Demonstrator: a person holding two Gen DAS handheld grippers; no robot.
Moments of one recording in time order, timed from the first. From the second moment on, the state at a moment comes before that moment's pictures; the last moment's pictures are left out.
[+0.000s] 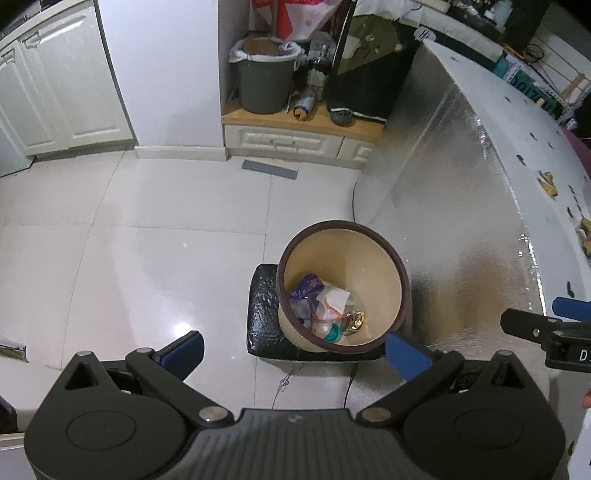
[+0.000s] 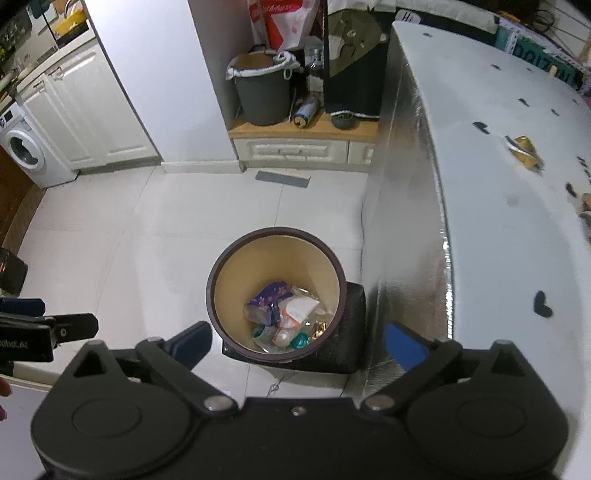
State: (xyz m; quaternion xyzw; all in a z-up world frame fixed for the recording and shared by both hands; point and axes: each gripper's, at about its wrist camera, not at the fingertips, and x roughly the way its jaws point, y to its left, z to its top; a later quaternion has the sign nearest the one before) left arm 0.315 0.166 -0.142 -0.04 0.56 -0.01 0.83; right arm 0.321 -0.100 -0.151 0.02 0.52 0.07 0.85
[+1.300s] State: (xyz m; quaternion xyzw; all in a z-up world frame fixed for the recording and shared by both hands) left arm 0.198 0.014 -0.058 -0.02 0.46 -0.04 0.89; right arm 0.180 -0.237 -0.066 0.03 0.43 0.06 0.90
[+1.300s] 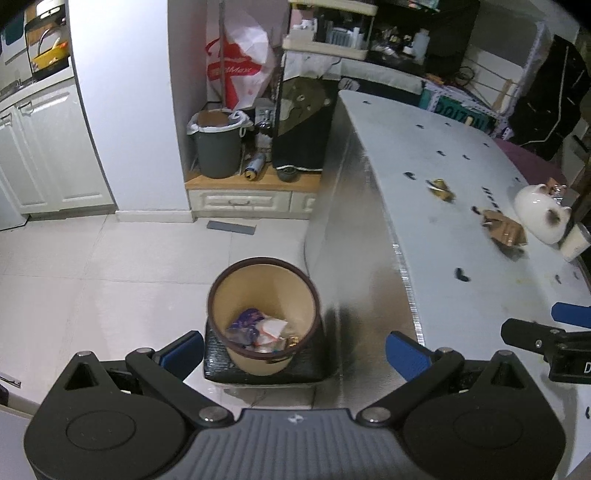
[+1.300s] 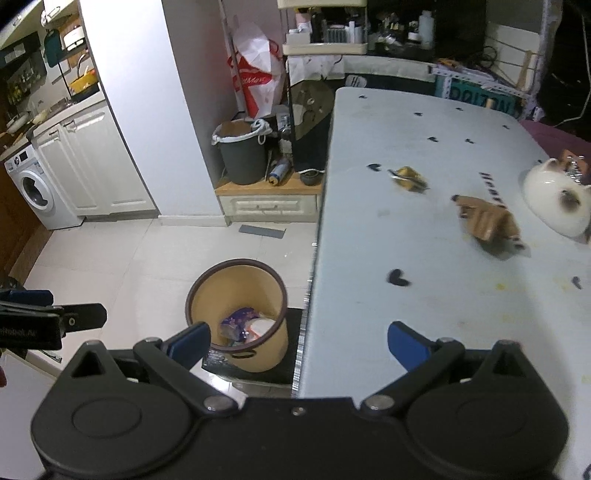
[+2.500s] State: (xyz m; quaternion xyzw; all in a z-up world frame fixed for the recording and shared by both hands) left arm 0.230 -0.192 -0.043 0.01 0.40 -0.11 0.91; right arm 0.178 -0.441 -0.061 0.09 0.37 0.02 0.92
